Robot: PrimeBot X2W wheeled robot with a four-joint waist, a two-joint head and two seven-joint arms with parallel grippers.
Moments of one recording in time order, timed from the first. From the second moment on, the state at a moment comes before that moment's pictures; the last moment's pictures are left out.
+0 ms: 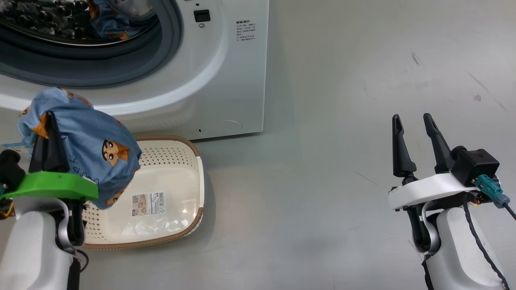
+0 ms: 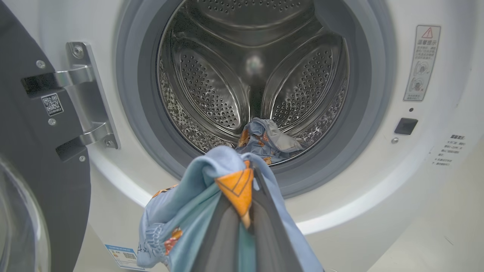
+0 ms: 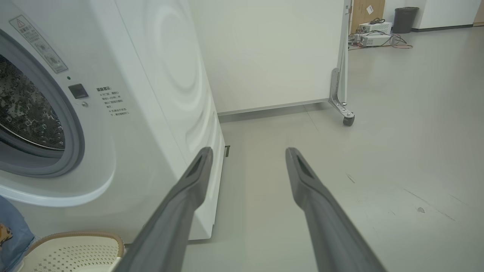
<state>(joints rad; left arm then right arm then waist) -0.15 0.16 0.06 0.25 -0.44 -0.11 -0.25 -0.10 -0.04 0.11 0.22 0.25 0.11 -0.26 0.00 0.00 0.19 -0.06</state>
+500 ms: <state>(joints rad) -0.39 0.25 0.06 0.30 -0.41 -0.11 -0.22 -0.15 -0.04 0.13 0.20 0.26 0.11 -0.26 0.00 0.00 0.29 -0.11</state>
